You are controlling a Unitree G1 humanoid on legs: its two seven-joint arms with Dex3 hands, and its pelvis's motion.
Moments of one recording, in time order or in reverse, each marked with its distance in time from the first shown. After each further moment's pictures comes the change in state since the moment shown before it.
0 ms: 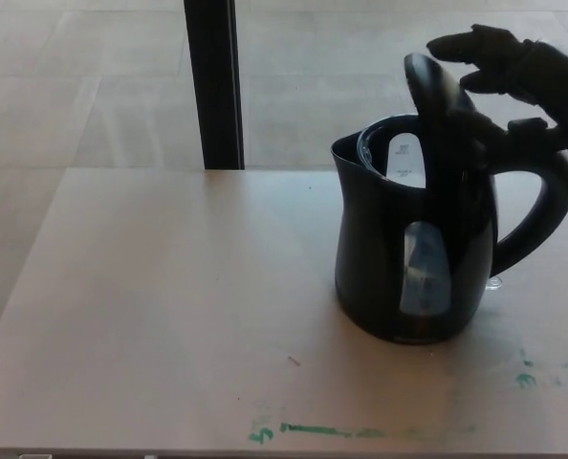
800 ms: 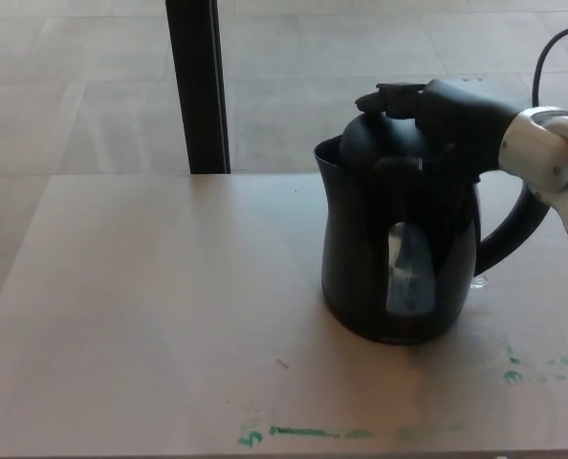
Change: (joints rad) left_arm -0.005 0.010 -0.017 0.020 -0.012 -0.001 -0.016; right_arm -0.109 0.052 0.304 0.036 -0.325 -0.021 -0.010
